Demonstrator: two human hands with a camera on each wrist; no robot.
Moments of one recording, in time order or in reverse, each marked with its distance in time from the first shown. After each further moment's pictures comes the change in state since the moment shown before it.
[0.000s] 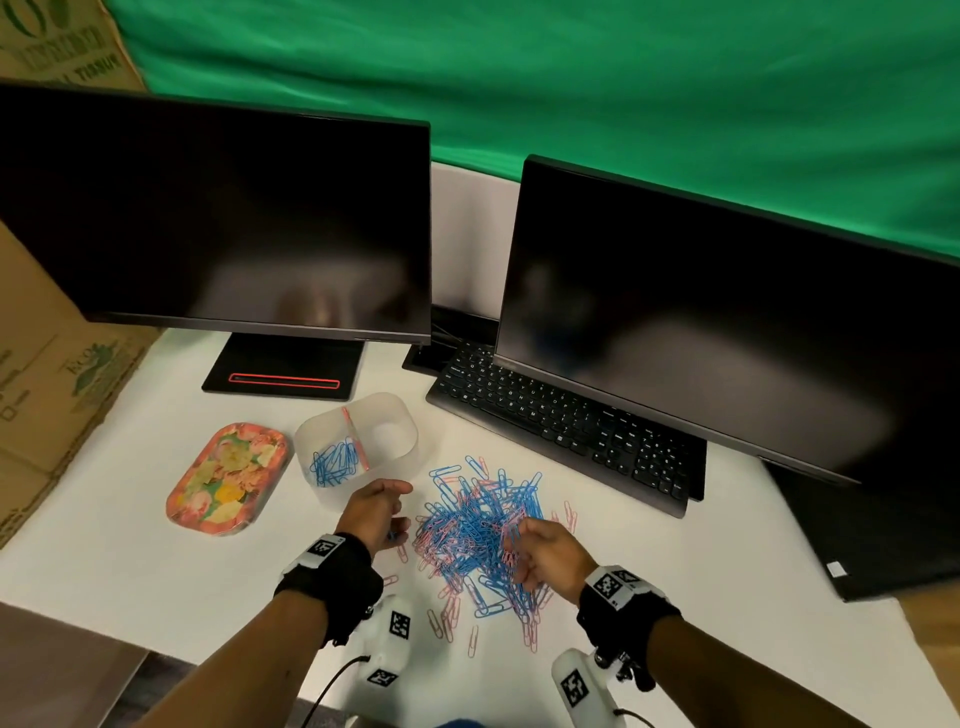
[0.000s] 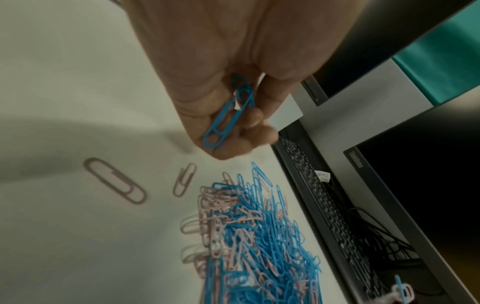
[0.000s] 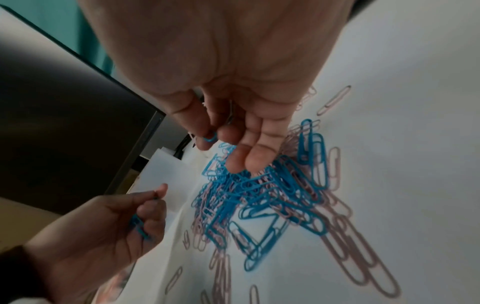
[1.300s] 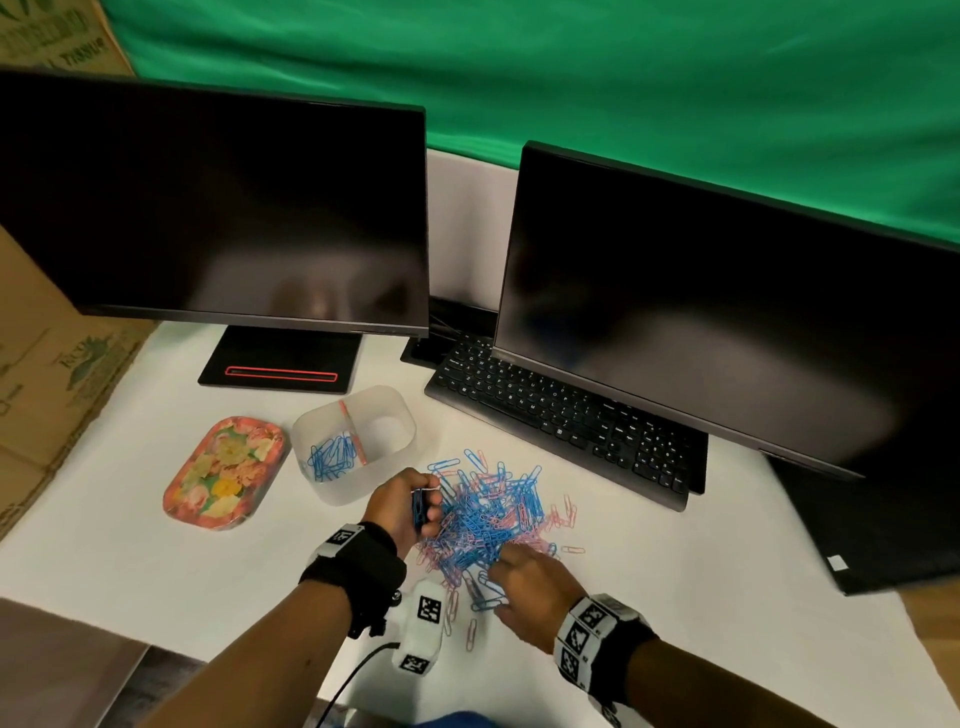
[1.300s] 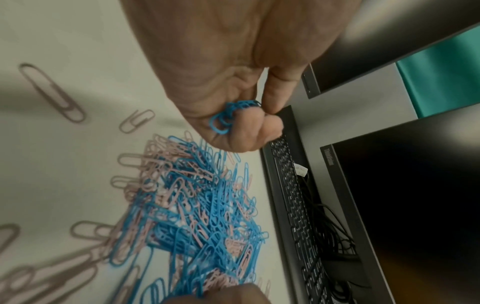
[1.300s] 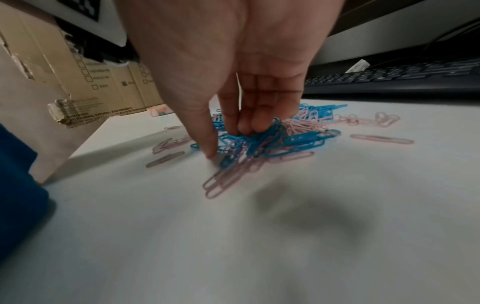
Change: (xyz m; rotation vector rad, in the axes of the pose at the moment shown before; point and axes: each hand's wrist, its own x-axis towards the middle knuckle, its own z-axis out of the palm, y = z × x) left_hand -0.014 0.006 0.032 -0.271 -0.188 -0.116; right_hand -0.014 0.021 0.025 -1.167 -0.094 -0.421
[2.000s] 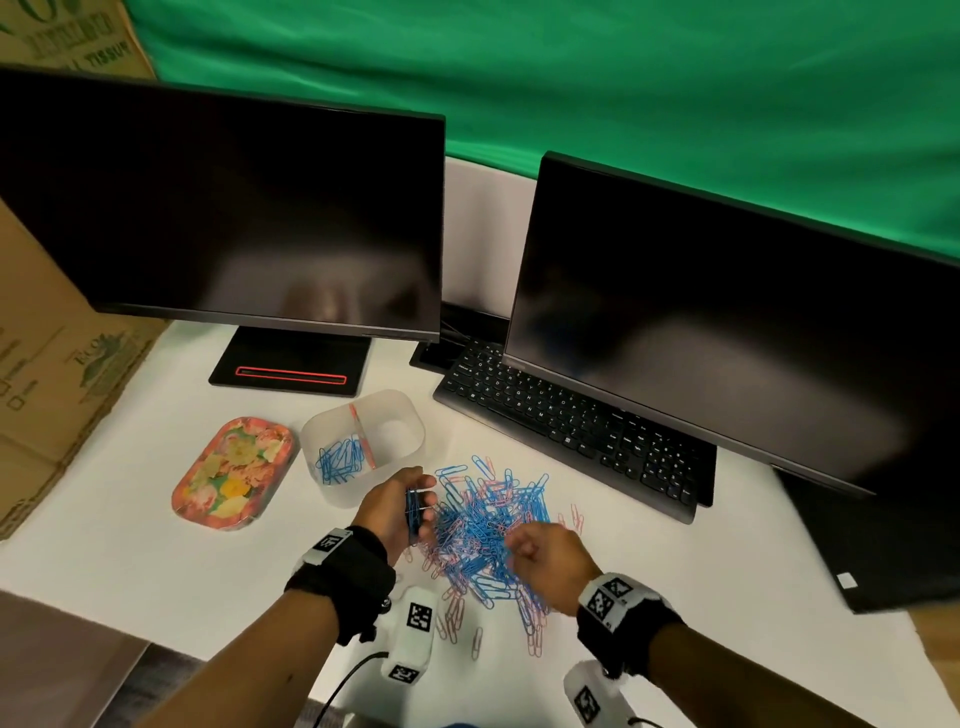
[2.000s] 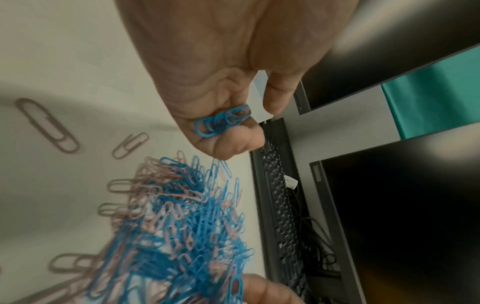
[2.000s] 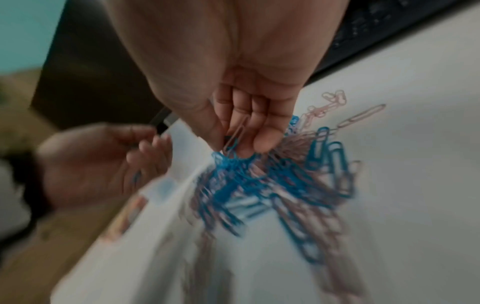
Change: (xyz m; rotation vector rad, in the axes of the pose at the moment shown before) left_hand -0.014 0.017 -0.009 0.003 0.026 -0.023; right_hand 0.011 0.019 -0.023 0.874 0.144 0.321
